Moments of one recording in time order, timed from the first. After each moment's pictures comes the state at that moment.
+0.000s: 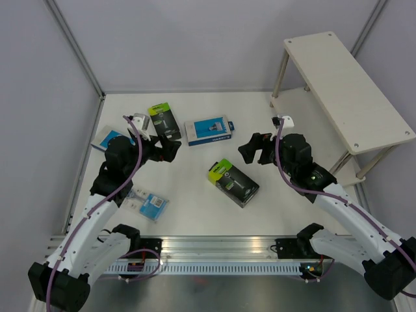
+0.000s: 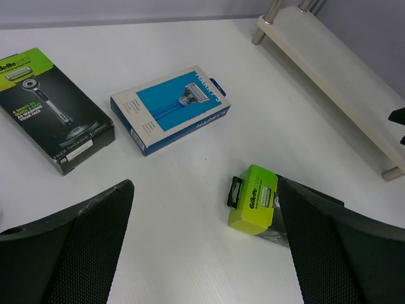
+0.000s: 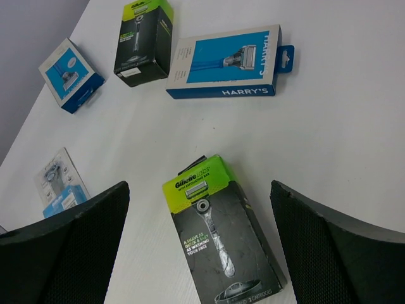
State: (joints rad) left arm -0.31 0.83 0.75 -0.10 0.21 -0.25; right arm 0.55 0.96 0.81 -0.16 0.00 0.42
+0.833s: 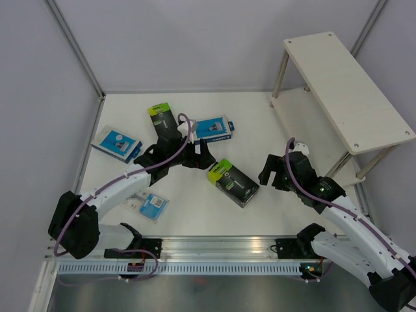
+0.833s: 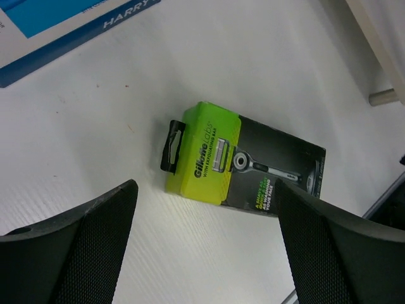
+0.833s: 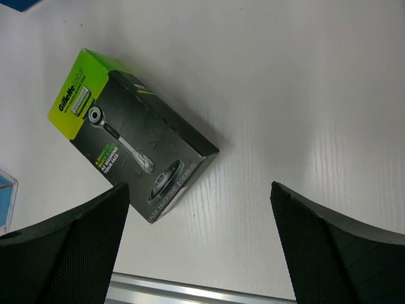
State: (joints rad) left arm -0.60 1.30 0.84 -0.08 0.20 -0.39; right arm 0.55 0.83 0.74 -0.69 0.20 0.68
